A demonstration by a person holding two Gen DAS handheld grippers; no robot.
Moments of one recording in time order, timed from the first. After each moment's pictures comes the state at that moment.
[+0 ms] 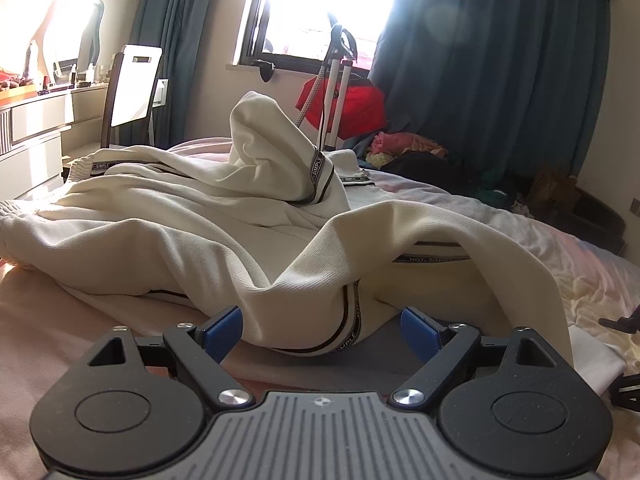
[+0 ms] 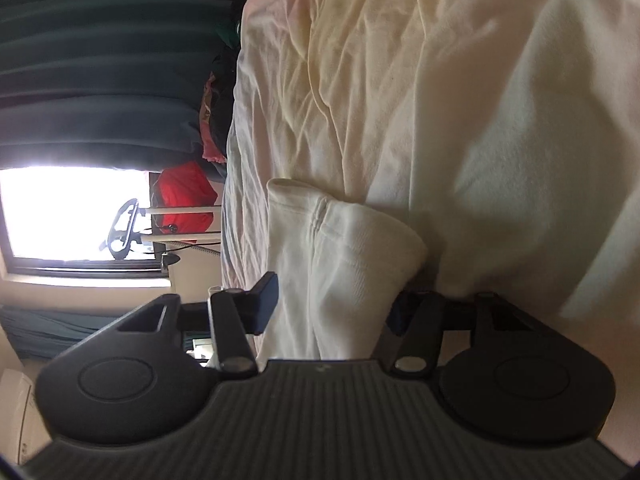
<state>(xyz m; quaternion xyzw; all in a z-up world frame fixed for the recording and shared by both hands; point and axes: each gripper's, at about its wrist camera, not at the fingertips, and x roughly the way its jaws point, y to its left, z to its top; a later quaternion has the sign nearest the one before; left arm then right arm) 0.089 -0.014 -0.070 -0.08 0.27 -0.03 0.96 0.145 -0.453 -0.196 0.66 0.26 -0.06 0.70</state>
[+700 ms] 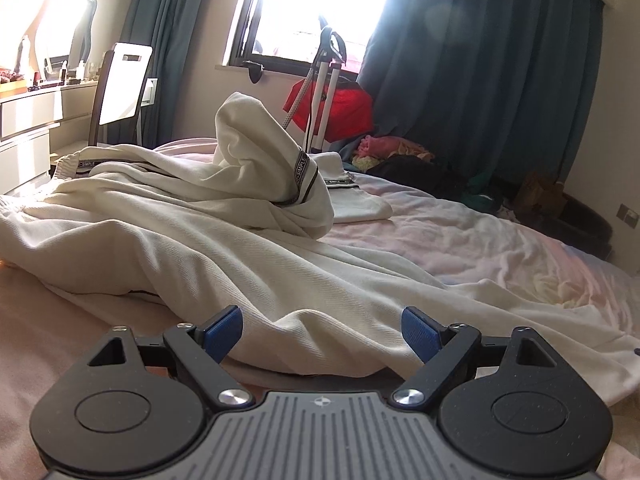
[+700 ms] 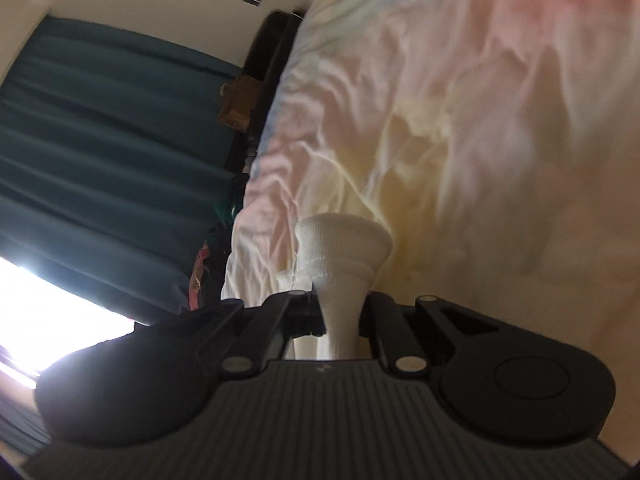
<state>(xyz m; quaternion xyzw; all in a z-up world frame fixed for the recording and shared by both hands) 0.092 -0.019 -0.070 -0.09 0.26 -0.05 0.96 0.075 -0.577 -0.202 0.63 0.08 -0.24 0.74</state>
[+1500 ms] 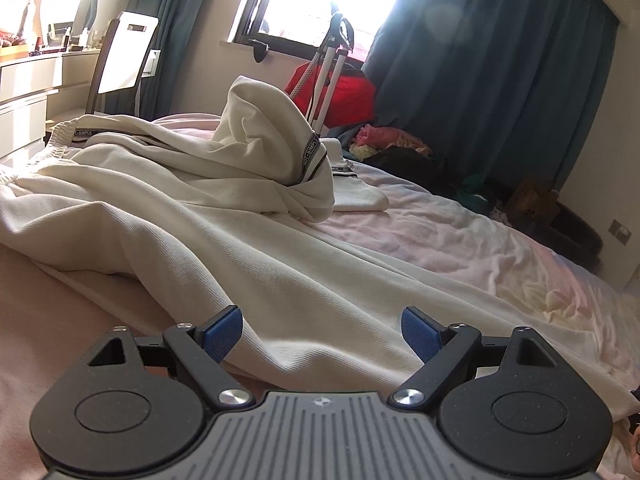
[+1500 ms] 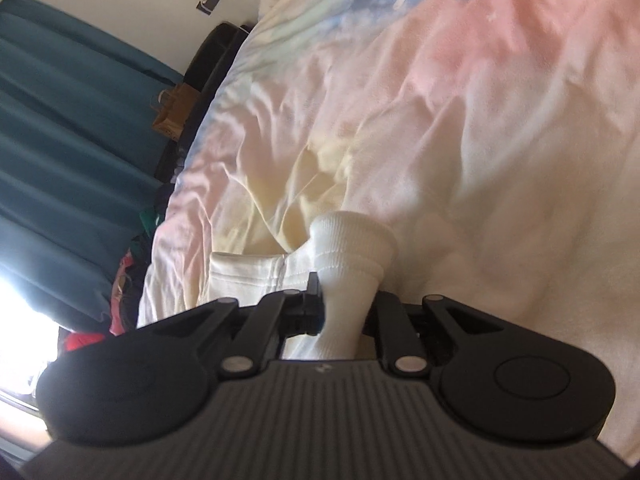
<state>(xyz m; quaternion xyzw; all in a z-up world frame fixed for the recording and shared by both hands) 0.096 -0.004 -0.075 -0.13 0.28 -0.06 0.95 0.060 -0.573 -0.184 0.53 0.14 -0.36 0.75</state>
